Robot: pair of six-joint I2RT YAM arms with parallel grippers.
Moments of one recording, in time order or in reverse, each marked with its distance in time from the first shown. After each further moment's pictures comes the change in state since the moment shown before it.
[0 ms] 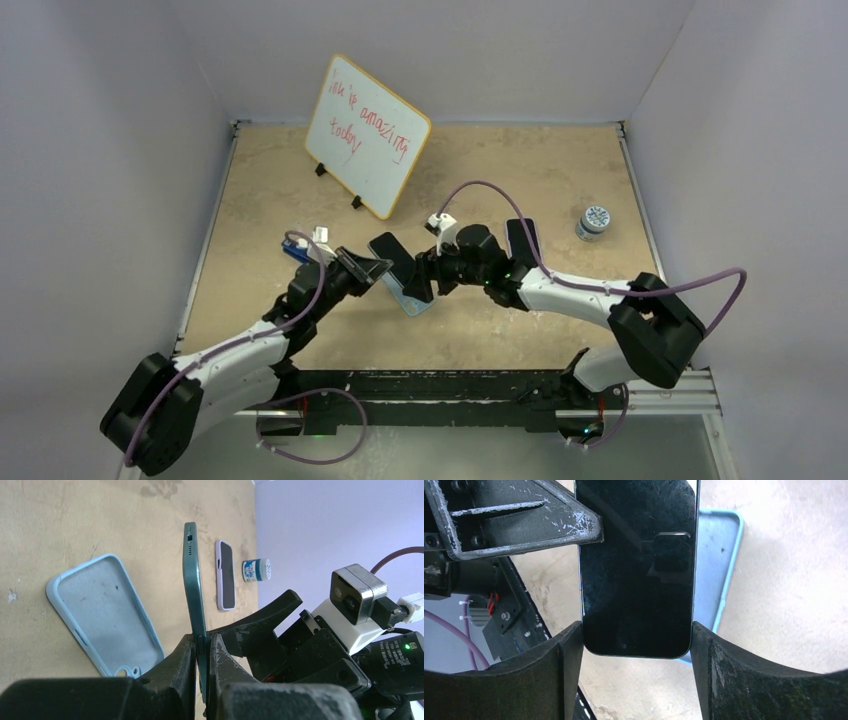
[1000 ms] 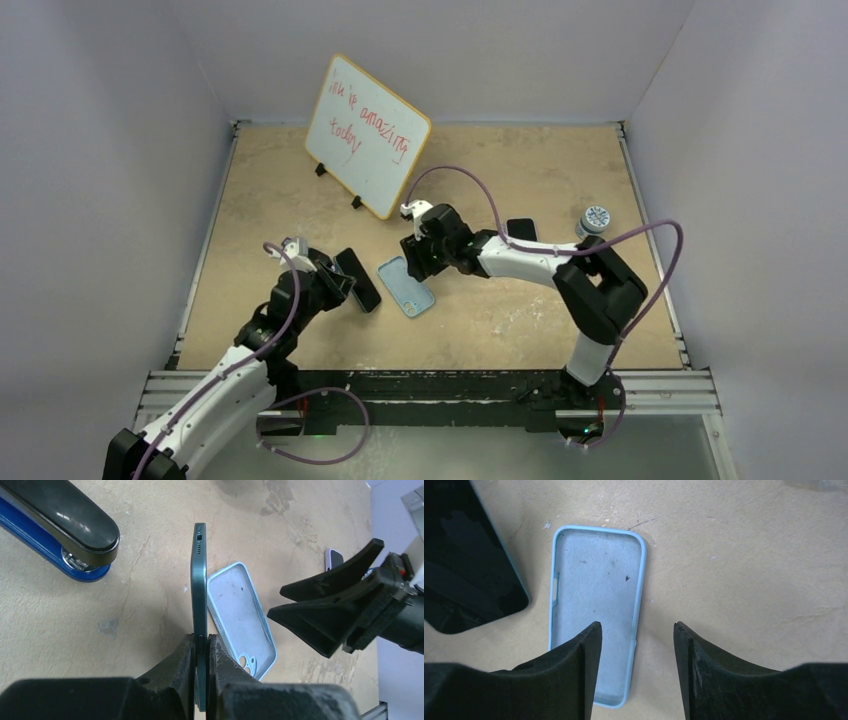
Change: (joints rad) left arm 0.123 -0.424 0.013 -0.637 -0.107 0.340; right arm -0.004 0.296 0.333 -0.283 0.206 -0.203
